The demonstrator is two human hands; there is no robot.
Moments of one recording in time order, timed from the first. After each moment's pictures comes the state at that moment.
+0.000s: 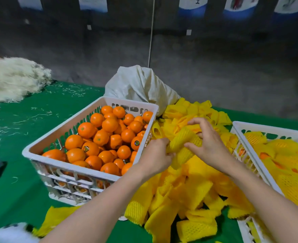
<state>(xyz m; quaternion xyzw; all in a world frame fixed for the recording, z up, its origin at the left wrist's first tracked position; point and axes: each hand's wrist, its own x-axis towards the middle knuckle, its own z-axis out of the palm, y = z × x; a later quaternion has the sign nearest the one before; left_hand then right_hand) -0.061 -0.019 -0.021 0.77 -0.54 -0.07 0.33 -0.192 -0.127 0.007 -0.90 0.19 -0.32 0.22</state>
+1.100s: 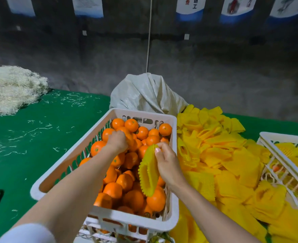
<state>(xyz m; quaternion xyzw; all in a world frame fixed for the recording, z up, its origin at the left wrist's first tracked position) 0.211 -0.047 -0.055 0.89 -0.42 -0.05 0.15 0.006 -0.065 -0.057 -0.77 0.24 -0.37 0.47</state>
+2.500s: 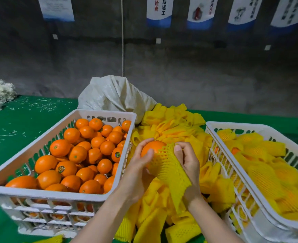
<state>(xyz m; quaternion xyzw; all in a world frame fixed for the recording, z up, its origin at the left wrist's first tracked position) -0.078 -0.003 -0.028 0.35 -0.33 -0.50 0.72 -0.185 -0.063 -0.026 -0.67 0.28 -0.57 0.39</state>
